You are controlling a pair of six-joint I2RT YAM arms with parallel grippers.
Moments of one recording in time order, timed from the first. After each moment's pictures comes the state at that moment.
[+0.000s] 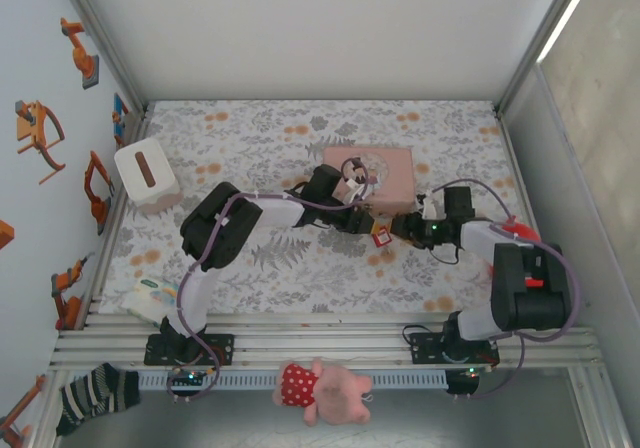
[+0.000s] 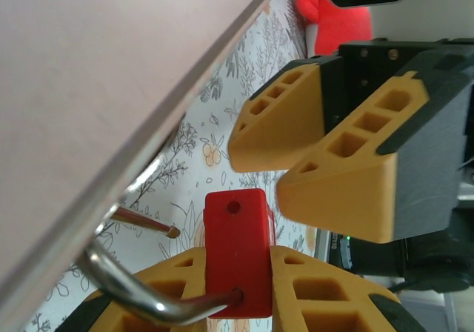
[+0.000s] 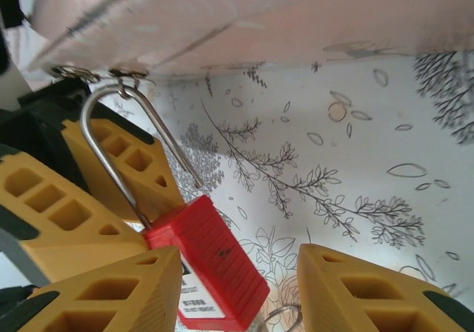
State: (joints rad) left arm -0.82 2.16 1.29 0.13 0.92 -0.53; right arm 0.04 1.46 0.57 -0.20 -0.82 0.36
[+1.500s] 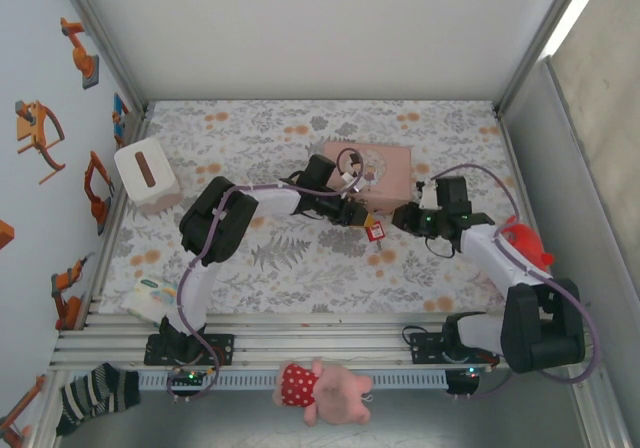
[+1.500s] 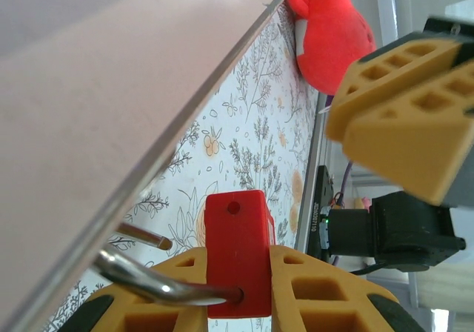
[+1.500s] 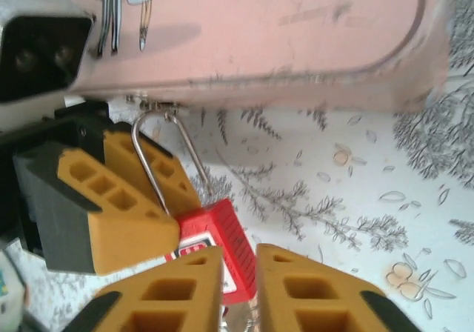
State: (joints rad) left arm -0.76 2.19 1.39 -0.04 1.02 -0.47; right arm 0.17 1.25 0.68 -0.34 -0.49 0.46
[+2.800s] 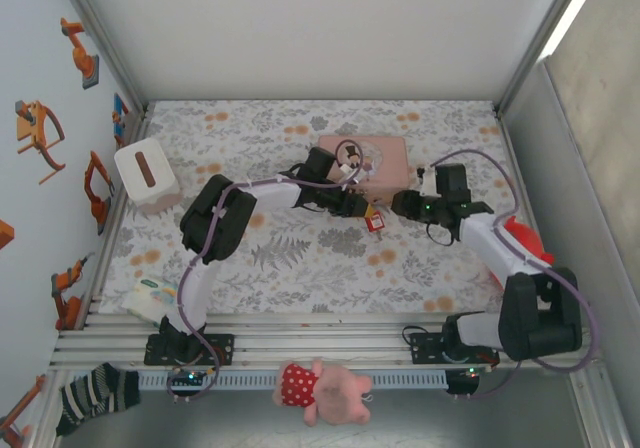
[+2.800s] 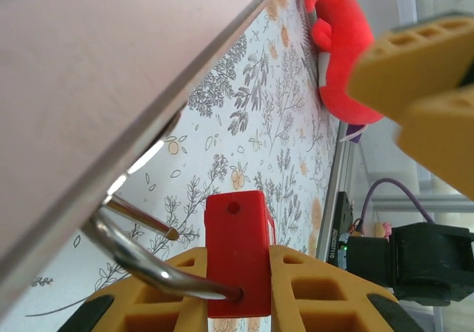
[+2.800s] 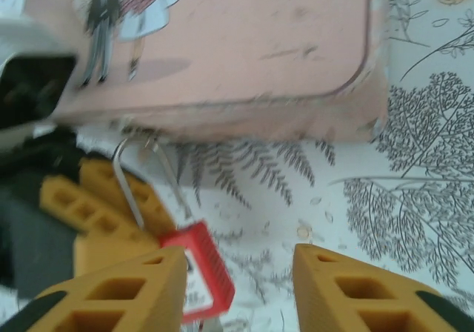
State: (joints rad) left arm -0.74 2.21 1.47 -0.10 0.94 -0.47; right arm 0.17 1.27 0.74 -0.33 -0.41 0.36
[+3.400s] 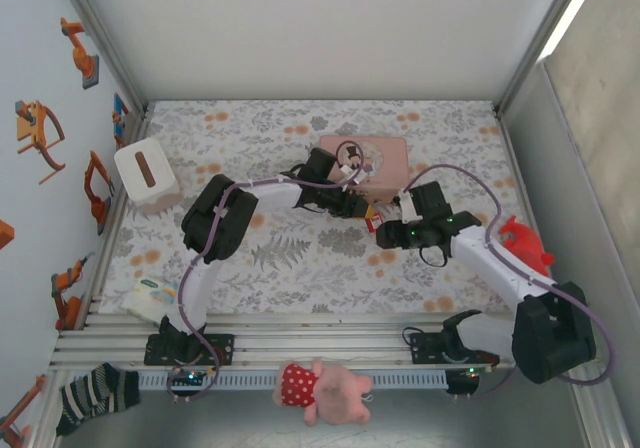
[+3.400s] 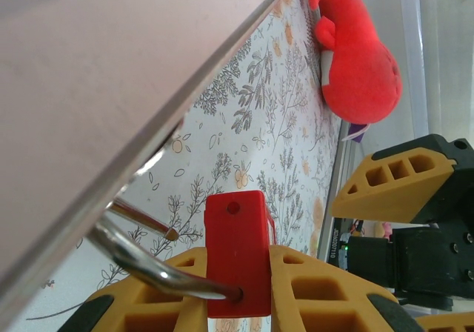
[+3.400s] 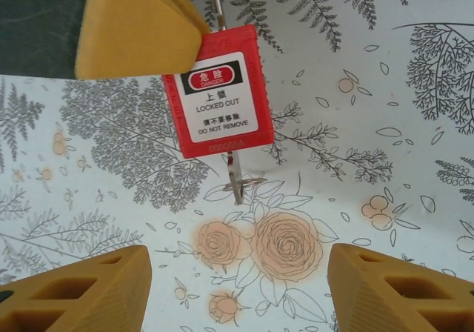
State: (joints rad) left arm -0.74 2.22 1.47 -0.10 0.95 -0.47; right arm 0.39 1.22 0.72 -0.57 -0.26 0.24
